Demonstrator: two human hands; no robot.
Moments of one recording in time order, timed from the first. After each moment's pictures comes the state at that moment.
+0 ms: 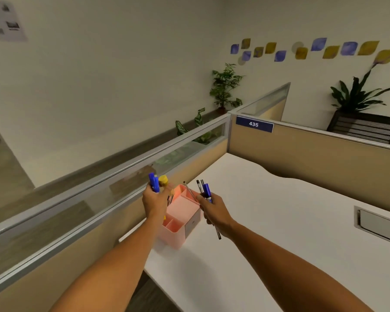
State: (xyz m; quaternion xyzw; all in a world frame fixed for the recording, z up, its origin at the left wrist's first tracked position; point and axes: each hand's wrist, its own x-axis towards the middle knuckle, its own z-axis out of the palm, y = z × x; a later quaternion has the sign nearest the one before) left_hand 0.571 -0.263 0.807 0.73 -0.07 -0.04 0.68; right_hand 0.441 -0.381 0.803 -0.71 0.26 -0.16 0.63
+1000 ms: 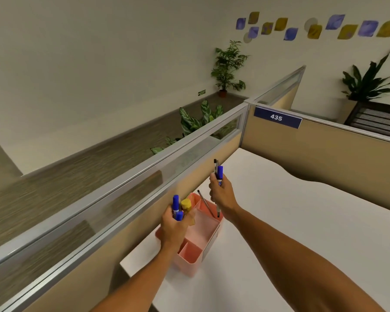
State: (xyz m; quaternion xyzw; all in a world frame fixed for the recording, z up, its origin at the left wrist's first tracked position) left_hand 0.623 -0.284 0.733 0.78 -0.13 -0.12 0.60; right_hand 0.589 -0.443 0.785 -0.66 0.27 -0.26 0.65
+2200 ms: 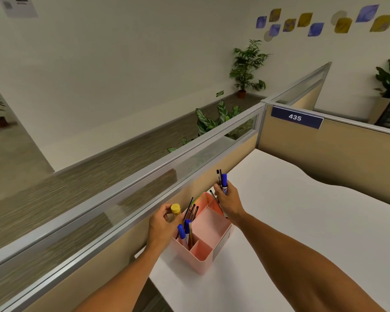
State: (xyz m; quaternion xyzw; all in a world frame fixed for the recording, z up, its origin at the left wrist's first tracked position) left_hand 0.654 -0.226 0.738 0.81 -0.19 -0.10 0.54; right_hand 0.596 -0.442 0.749 -0.71 0.26 -0.24 0.61
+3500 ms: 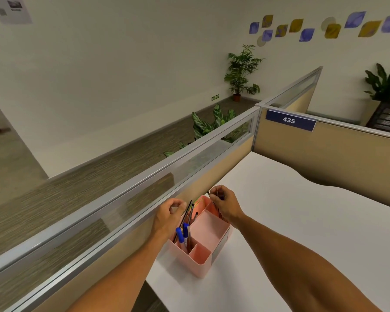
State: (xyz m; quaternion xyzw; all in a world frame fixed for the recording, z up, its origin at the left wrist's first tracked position) left_hand 0.663 -0.251 0.766 0.82 -0.22 -0.12 0.52; right_hand 0.587 -0.445 0.750 -0.76 0.26 -0.19 0.57
